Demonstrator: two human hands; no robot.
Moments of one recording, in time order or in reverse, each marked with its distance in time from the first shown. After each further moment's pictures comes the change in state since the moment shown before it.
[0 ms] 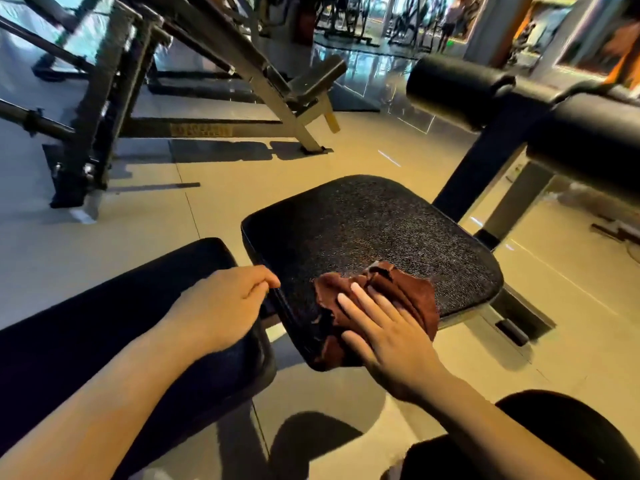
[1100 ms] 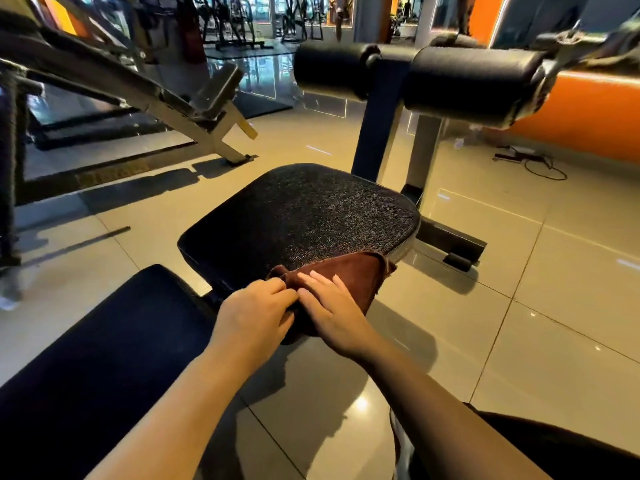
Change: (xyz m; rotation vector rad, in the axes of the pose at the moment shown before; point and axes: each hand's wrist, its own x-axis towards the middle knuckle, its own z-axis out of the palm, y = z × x) left_hand -0.002 0.035 0.074 0.403 0.219 0.656; right_hand -0.029 -0.058 -0.025 0.726 0.175 0.284
